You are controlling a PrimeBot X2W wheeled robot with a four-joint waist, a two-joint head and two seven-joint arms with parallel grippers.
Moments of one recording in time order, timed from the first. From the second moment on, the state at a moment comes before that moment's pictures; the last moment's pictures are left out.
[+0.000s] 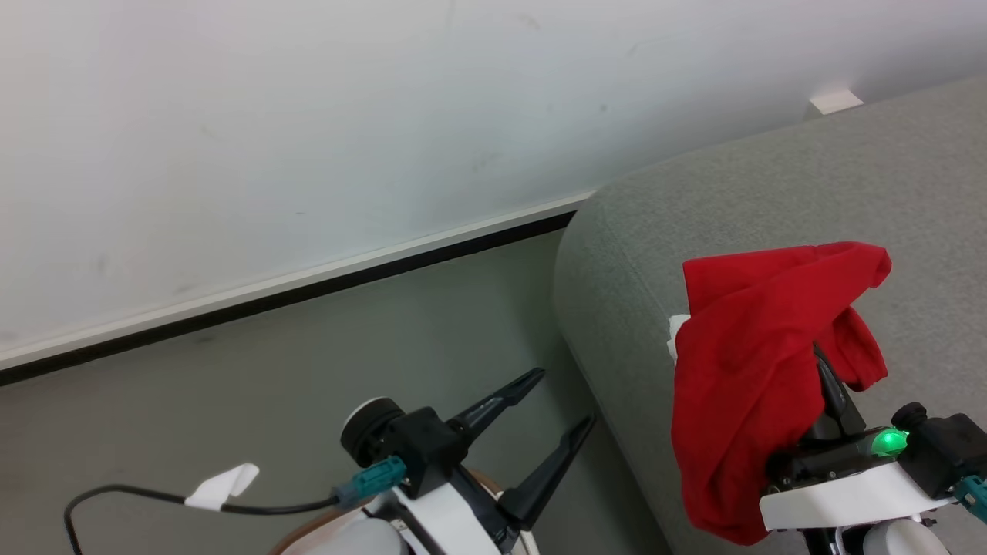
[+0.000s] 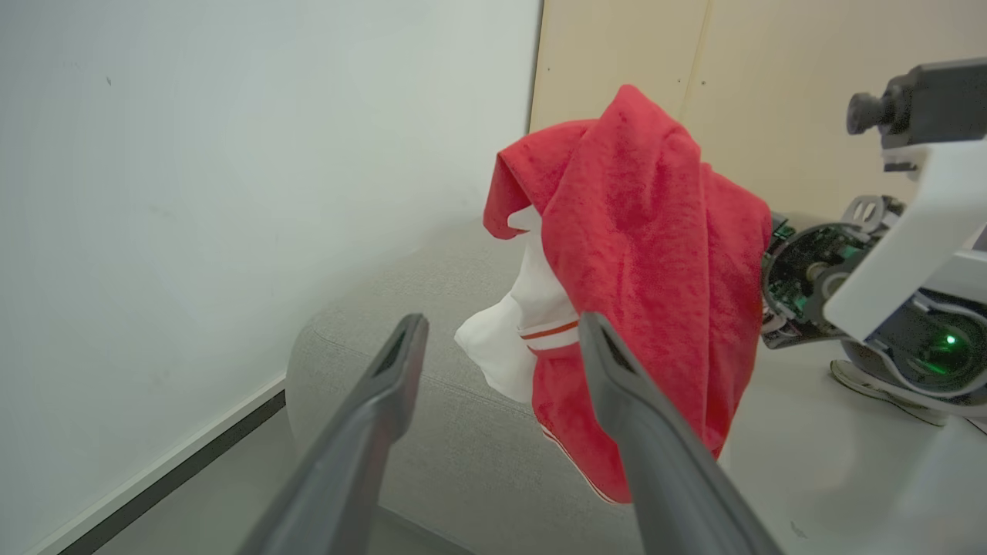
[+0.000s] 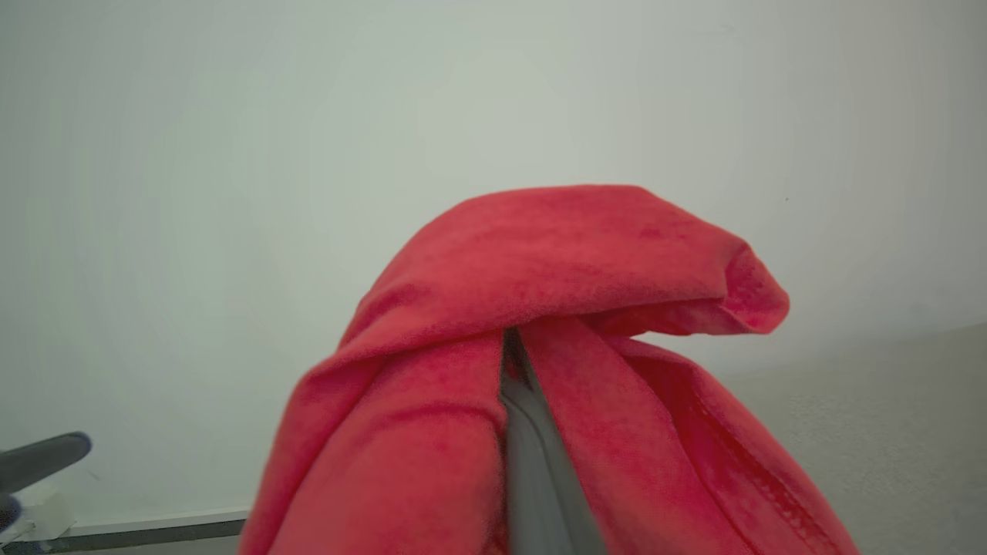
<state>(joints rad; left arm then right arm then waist) -0.53 0.37 -0.97 0.08 -0.61 0.04 -0.26 -0.20 -0.11 0.19 0.11 0.40 0.13 -0.26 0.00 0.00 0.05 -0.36</state>
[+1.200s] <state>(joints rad) -0.72 0.41 -0.91 0.03 -0.51 -0.01 -0.23 -0.92 -0.39 -0.21 0.39 0.42 0.13 -0.12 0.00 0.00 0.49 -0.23</state>
